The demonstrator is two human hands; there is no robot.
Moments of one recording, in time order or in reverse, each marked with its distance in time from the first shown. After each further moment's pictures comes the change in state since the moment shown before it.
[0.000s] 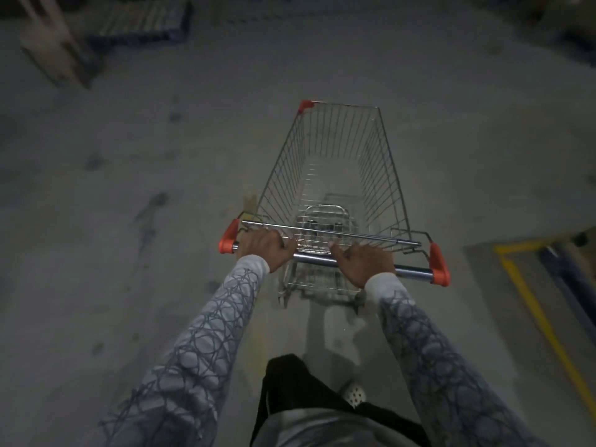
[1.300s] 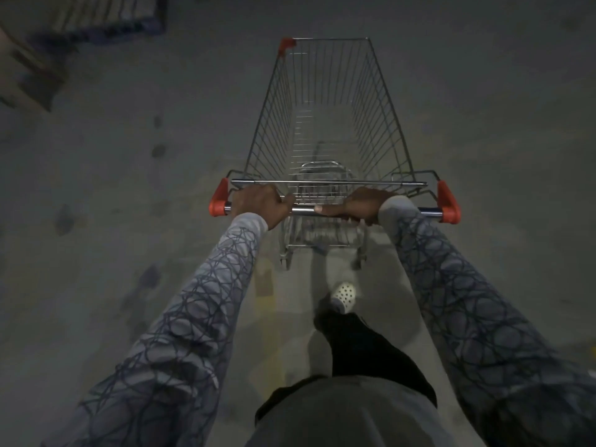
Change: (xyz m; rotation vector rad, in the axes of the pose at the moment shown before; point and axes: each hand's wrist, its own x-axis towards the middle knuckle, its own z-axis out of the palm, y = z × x) left_hand 0.750 -0.222 -0.109 -0.057 0.018 -0.042; right_hand 0.776 -0.091 -0.271 0.369 -0.412 -0.045
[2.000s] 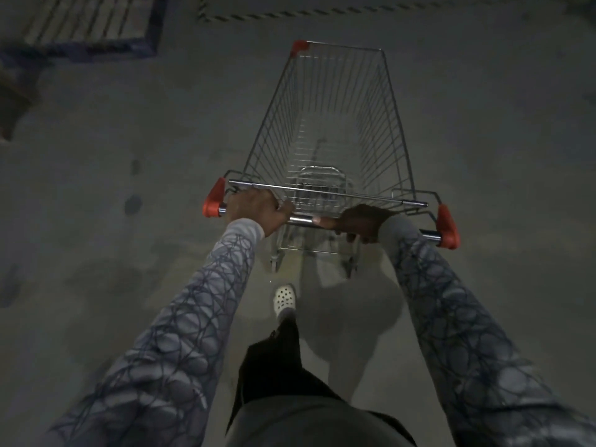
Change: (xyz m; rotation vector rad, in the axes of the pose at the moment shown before) left_hand 0.513 -0.045 -0.086 0.020 0.058 -0.004; right_hand 0.388 -0.068 -0.353 -0.002 -0.095 0.008
